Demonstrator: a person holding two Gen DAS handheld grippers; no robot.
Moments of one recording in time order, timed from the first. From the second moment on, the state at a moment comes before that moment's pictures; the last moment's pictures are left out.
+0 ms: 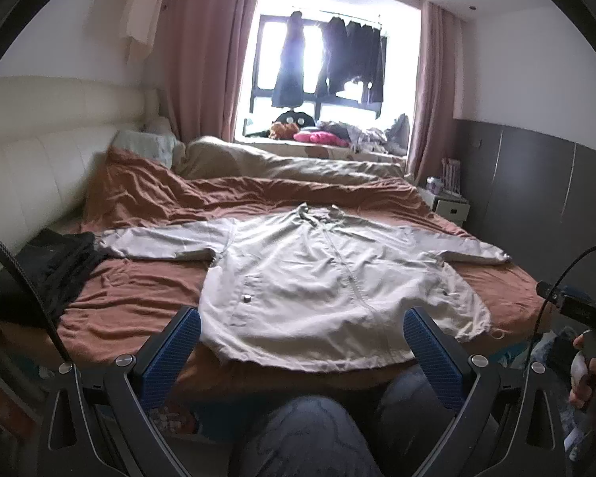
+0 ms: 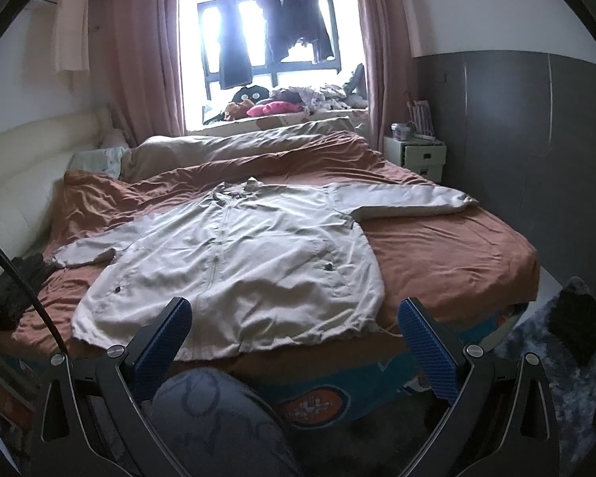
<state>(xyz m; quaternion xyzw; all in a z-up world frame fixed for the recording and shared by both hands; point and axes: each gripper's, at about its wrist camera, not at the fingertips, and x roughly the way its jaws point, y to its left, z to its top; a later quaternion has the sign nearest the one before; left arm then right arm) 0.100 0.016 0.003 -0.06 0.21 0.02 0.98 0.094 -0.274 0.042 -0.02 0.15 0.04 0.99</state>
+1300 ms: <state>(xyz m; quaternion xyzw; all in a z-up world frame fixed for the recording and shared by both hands) 0.332 0.291 -0.033 -0.18 0.28 0.18 0.93 0.424 -0.094 0.011 0.05 0.28 0.17 0.94</state>
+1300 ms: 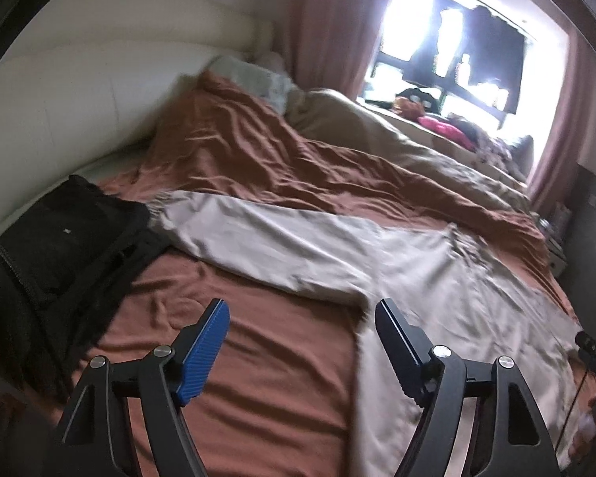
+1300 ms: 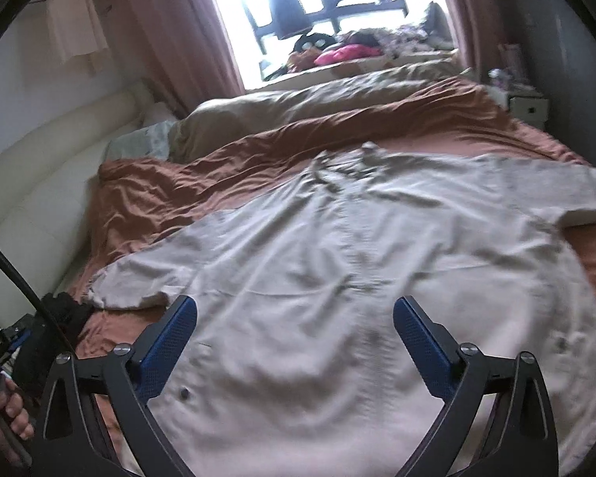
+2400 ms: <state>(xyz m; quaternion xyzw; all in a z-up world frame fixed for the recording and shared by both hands) 0.499 0.478 -0.191 -0.25 0.40 0.32 0.82 0.599 0.037 -0.053 0.09 0.41 0.21 0.88</state>
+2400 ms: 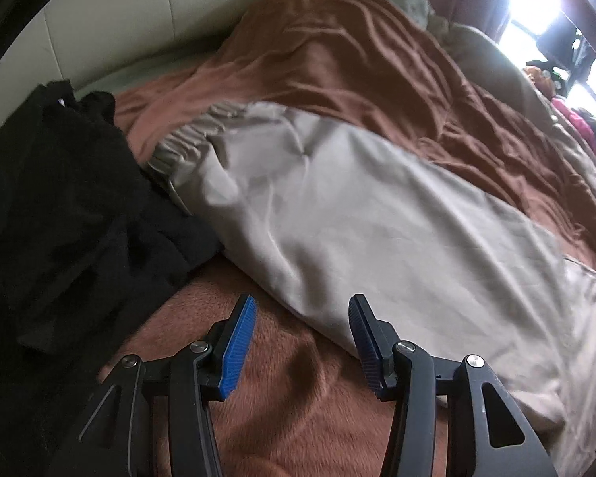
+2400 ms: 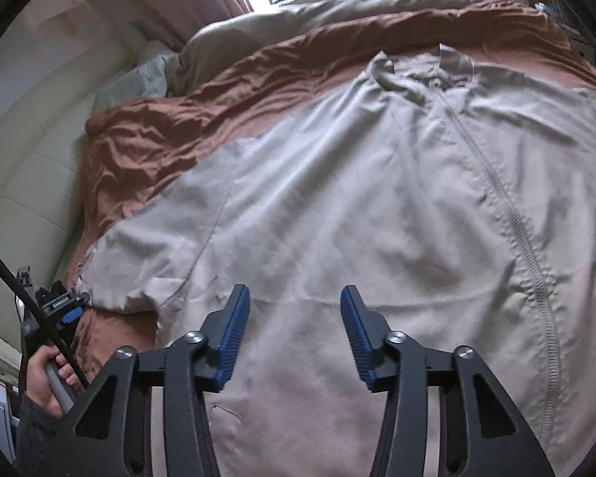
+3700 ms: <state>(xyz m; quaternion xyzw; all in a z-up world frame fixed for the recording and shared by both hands) 0.529 0.343 0.053 -0.18 0.25 0.12 0.94 0.667 0.134 -0.083 0.15 0.48 0.36 0.79</state>
